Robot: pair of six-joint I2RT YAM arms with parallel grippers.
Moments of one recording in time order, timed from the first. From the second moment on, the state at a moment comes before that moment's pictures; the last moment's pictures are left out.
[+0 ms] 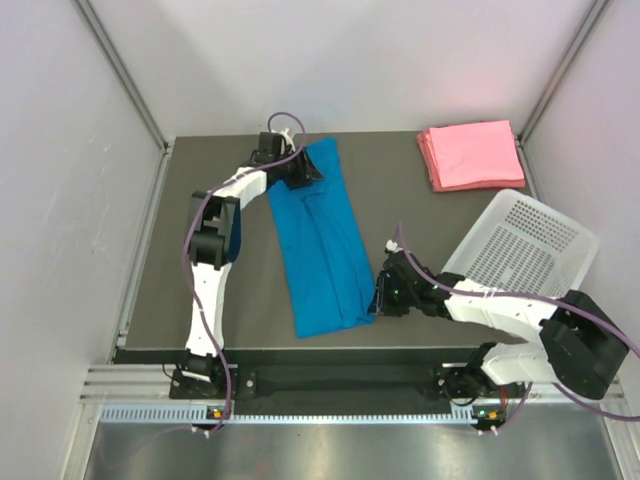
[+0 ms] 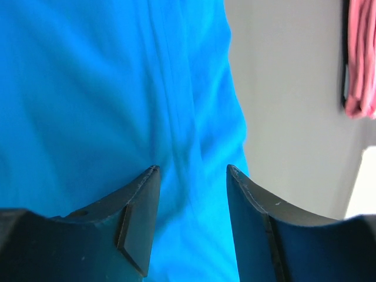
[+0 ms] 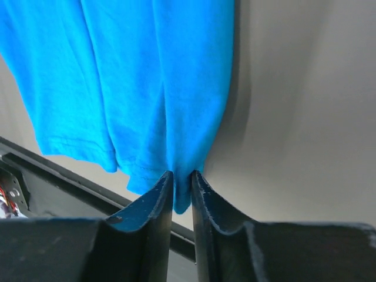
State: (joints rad) left arm -0.23 2.42 1.90 -0.12 0.46 -0.57; right arm 0.82 1.25 0.55 -0.23 -0.07 0.85
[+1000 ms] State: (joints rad) left arm -0.40 1.14 0.41 -0.30 0.41 -0.76; right arm 0.66 1.24 0.52 -0.33 -0.21 0.54
